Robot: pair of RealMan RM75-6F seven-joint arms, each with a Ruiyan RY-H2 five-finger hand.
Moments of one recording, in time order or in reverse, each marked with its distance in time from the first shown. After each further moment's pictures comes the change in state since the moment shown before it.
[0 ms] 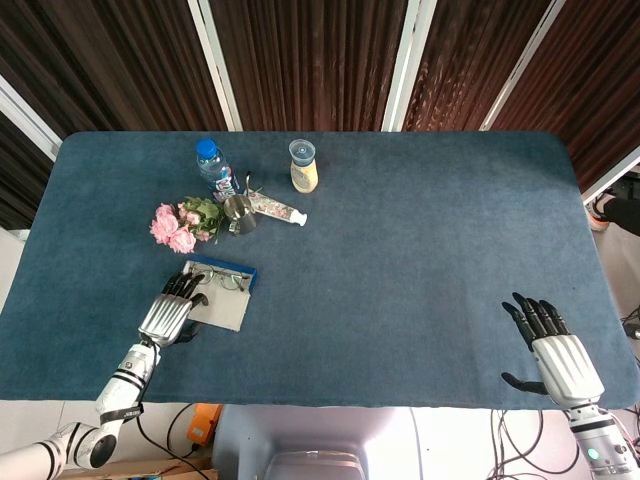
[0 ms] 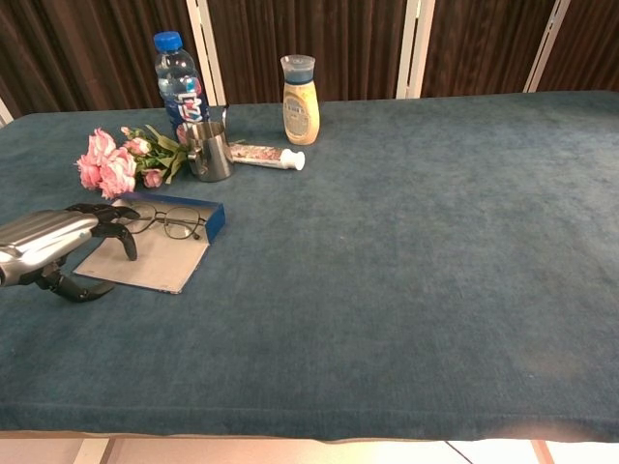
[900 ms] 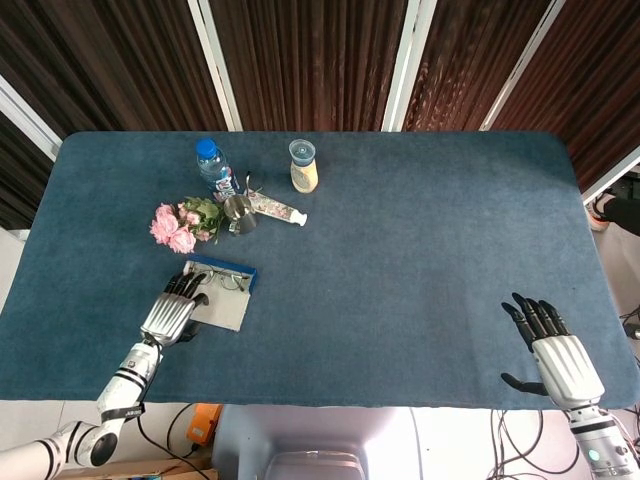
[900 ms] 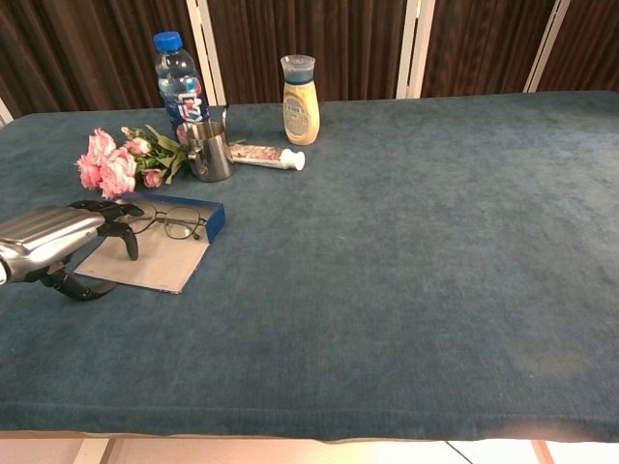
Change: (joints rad) left arm -0.020 0.008 -0.005 -0.033 -0.032 -0.018 0.094; right arm -0.002 0.004 -0.003 -0.003 -0.011 0.008 0.010
